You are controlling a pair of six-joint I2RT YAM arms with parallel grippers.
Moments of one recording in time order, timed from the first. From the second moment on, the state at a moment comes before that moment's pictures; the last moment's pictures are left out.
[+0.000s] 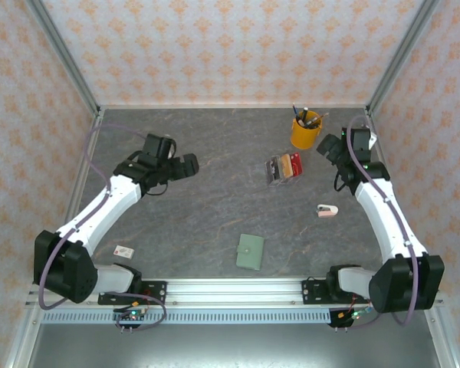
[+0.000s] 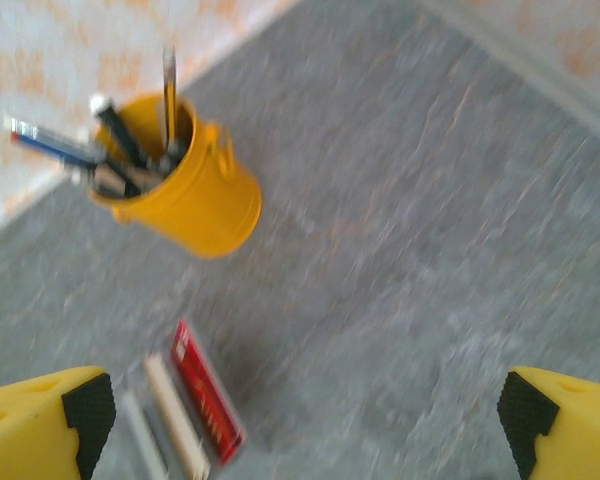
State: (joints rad) left arm -0.33 1.33 1.06 -0.61 0.00 -0.59; right arm 0.05 1.22 1.07 -0.61 0.17 0.62
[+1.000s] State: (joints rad) left arm -0.81 1.61 0.82 -0.22 0.32 -0.88; right arm 0.20 1.38 1.13 -0.68 -0.21 0.70
